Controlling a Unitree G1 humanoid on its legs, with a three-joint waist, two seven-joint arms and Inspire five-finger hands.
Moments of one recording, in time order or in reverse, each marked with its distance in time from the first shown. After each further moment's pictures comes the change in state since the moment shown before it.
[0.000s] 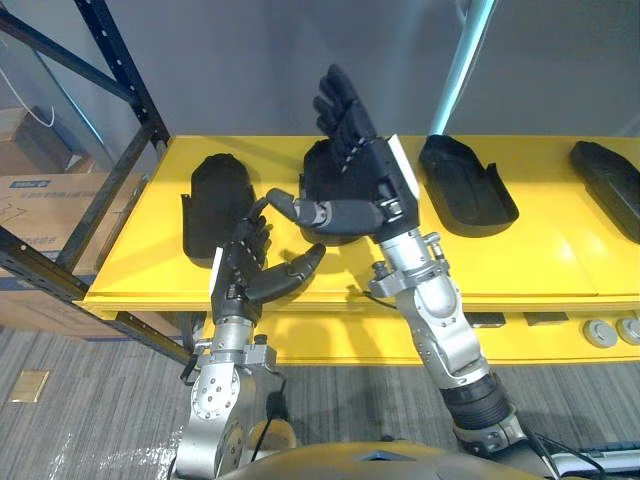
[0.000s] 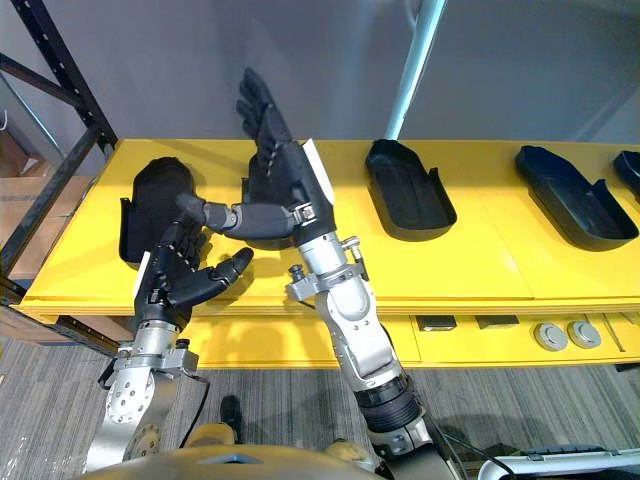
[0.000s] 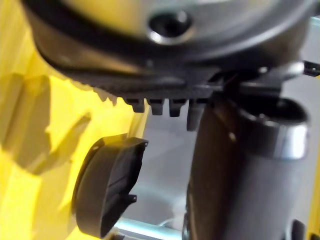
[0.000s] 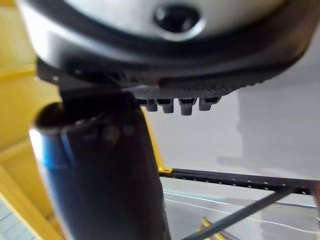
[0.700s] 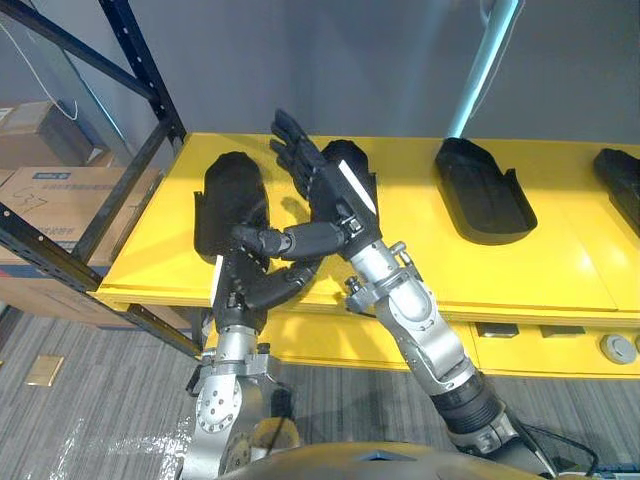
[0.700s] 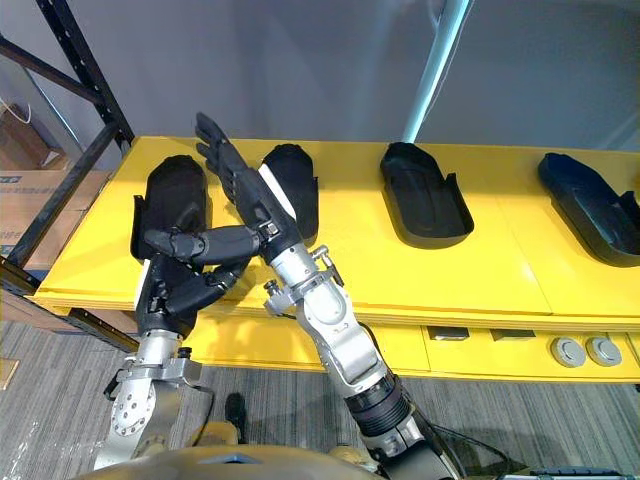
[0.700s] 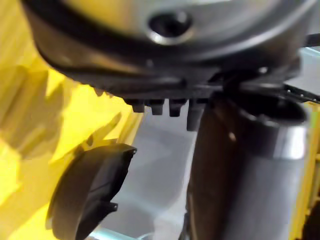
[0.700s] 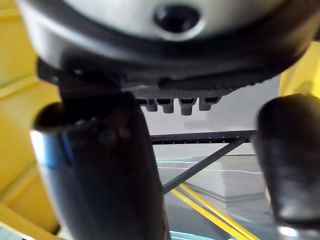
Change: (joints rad) left arm 0.033 -0.004 -0.042 0.021 -0.081 -0.143 0.012; right arm -0.009 0.001 0.150 0.106 0.003 0.145 -0.004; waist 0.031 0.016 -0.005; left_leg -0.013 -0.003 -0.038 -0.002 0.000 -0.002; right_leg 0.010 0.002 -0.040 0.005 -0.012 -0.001
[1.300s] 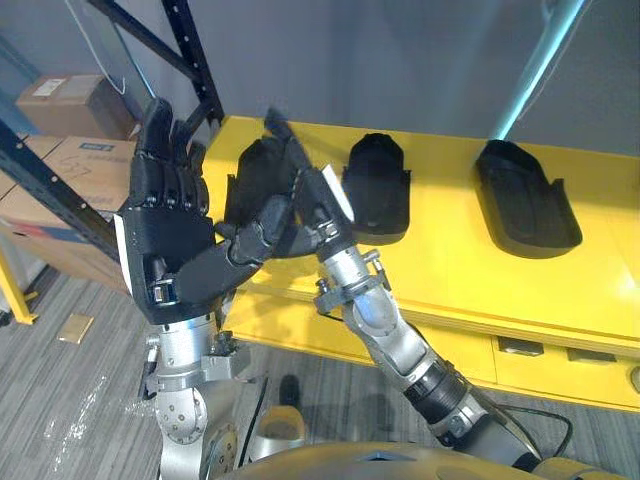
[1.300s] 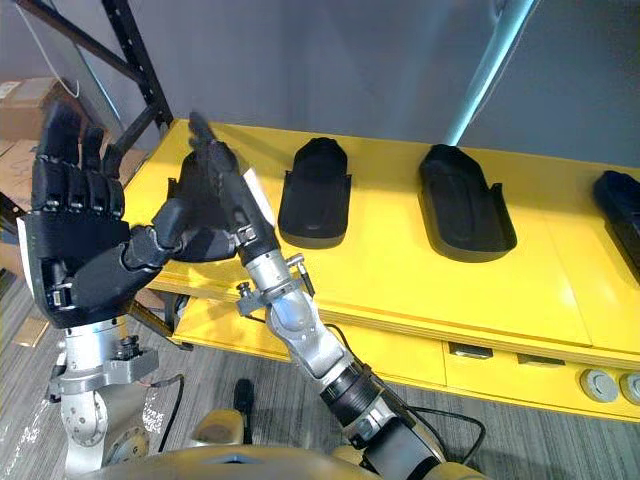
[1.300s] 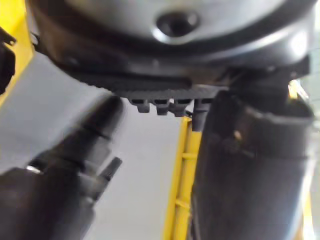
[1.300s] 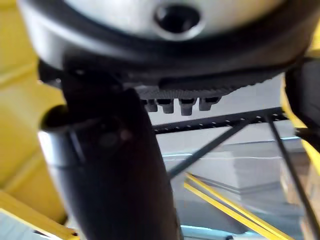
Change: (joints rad) left arm 0.019 -0.009 0.021 -0.240 0.027 -0.223 -0.053; right arm -0.098 0.064 0.141 0.127 0.019 -0.283 -0.273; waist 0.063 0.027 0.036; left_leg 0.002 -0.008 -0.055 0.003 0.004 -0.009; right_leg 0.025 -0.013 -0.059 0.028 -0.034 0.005
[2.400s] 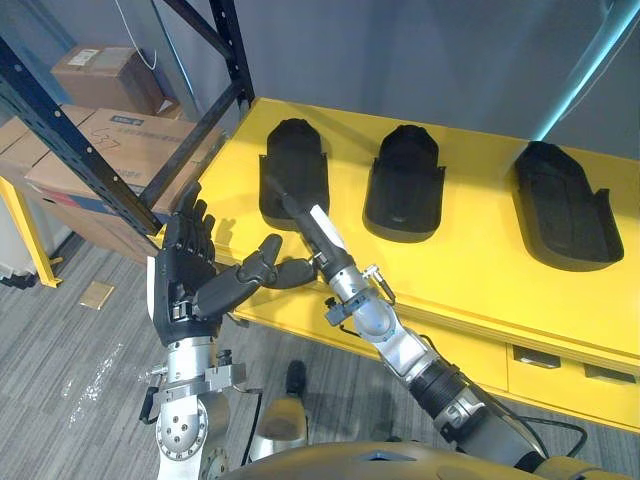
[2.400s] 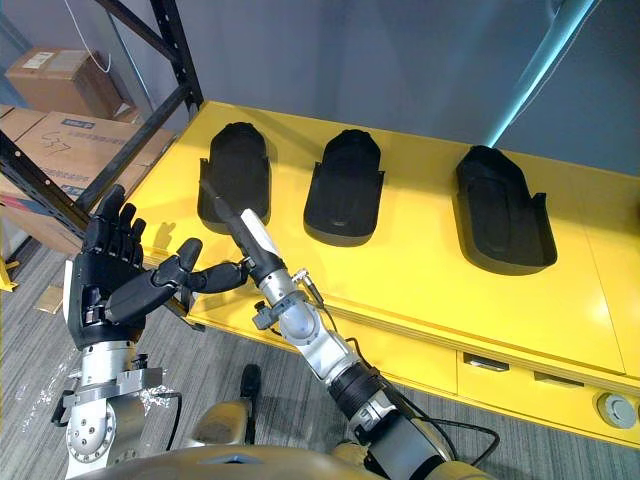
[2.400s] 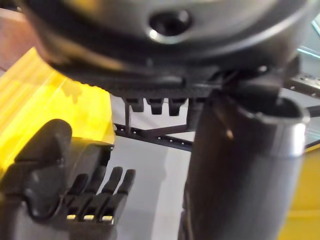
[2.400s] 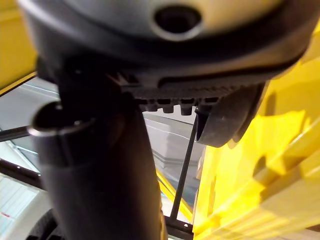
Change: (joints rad) left arm 0.102 -0.027 0.118 0.101 0.041 0.098 0.031; right arm -0.012 -0.038 -0.003 0.434 -0.383 -0.006 0.060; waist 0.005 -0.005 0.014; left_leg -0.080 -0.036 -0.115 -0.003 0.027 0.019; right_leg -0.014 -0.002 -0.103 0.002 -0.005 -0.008
